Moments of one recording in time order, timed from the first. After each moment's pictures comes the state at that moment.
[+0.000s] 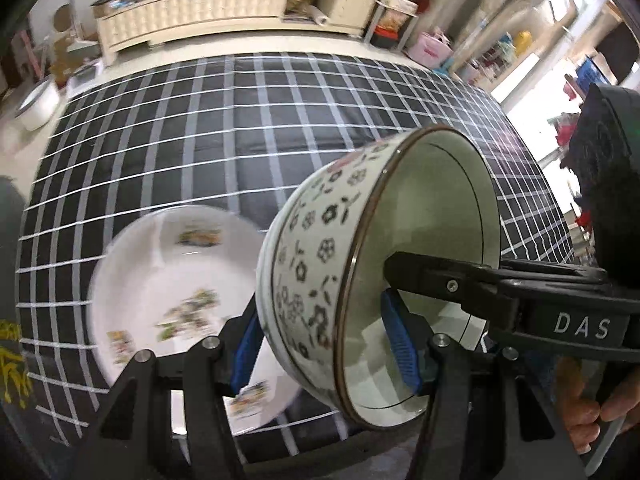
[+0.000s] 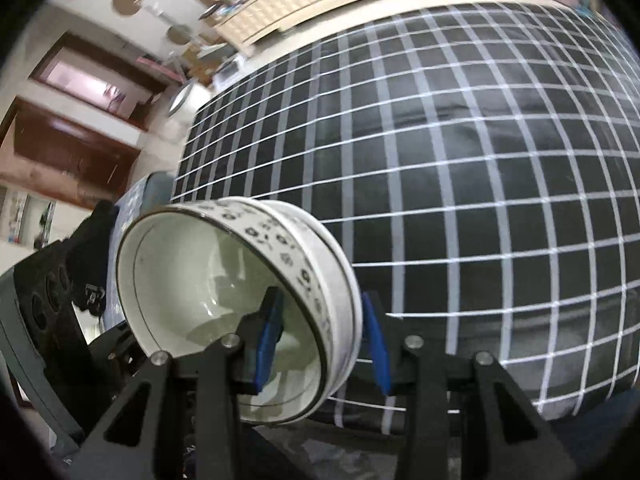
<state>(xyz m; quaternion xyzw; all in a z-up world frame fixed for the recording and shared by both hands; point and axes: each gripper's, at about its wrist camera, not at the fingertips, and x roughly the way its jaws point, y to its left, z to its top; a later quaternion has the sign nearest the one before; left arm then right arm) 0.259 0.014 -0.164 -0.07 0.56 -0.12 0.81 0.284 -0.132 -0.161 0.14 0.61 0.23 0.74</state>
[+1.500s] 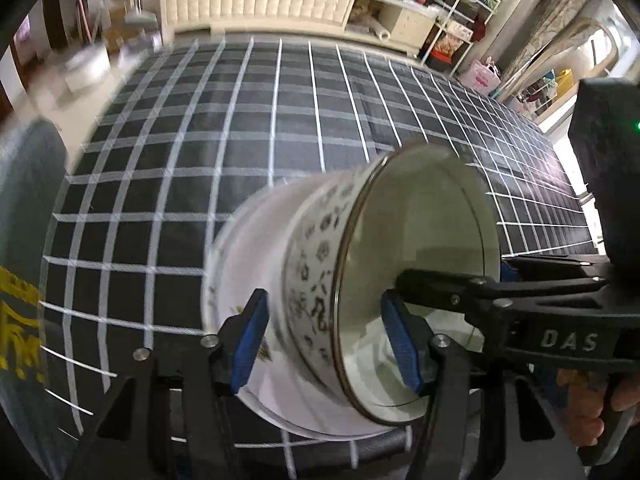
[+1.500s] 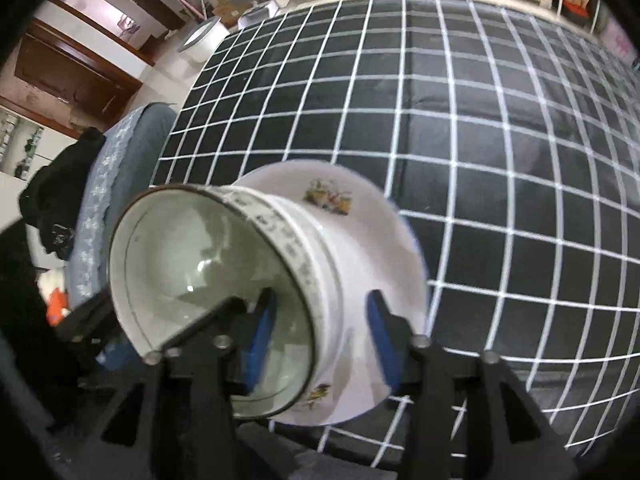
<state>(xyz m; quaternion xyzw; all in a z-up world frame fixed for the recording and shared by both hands) 0.234 0.132 -0.208 -0.09 0.54 -0.06 0.83 0.288 -0.035 -0.206 0.03 0.63 0.25 0.73</state>
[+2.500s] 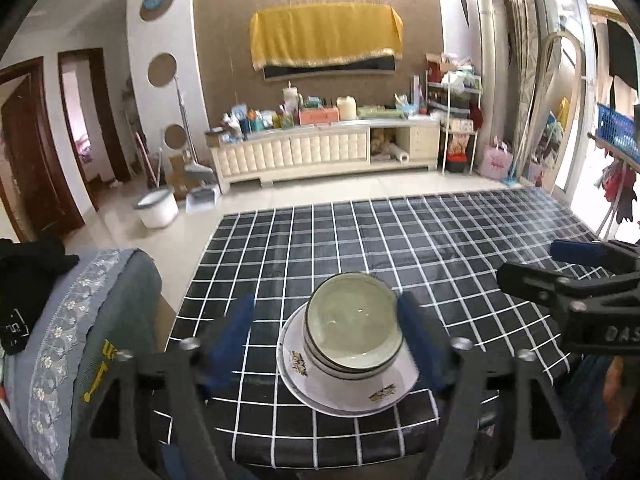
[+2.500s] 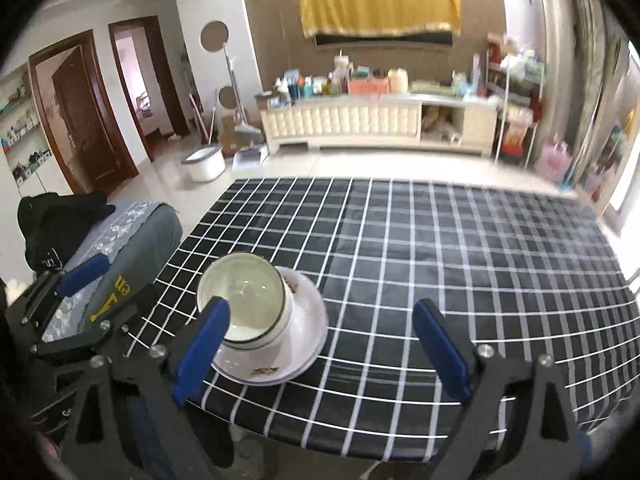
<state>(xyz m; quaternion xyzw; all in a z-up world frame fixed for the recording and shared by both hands) 0.109 0.075 -0.067 0.02 0.31 0.04 0.95 0.157 -0.121 -0.057 -0.02 0.36 0.20 0.91</state>
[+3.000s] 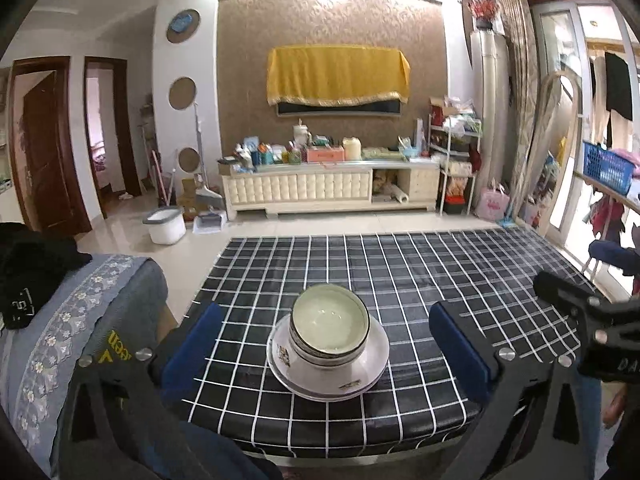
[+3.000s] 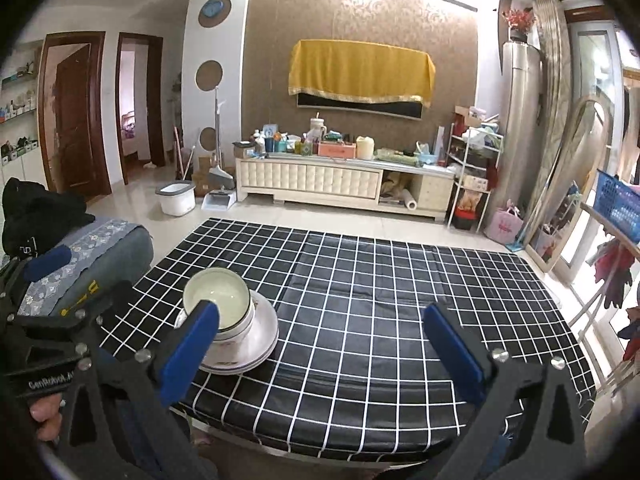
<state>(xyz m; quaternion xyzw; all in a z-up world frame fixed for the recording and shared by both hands) 0.032 0.051 -0.031 -0.01 0.24 0.06 0.97 0.073 -0.153 -0.020 -0.07 0.25 0.14 0.96</state>
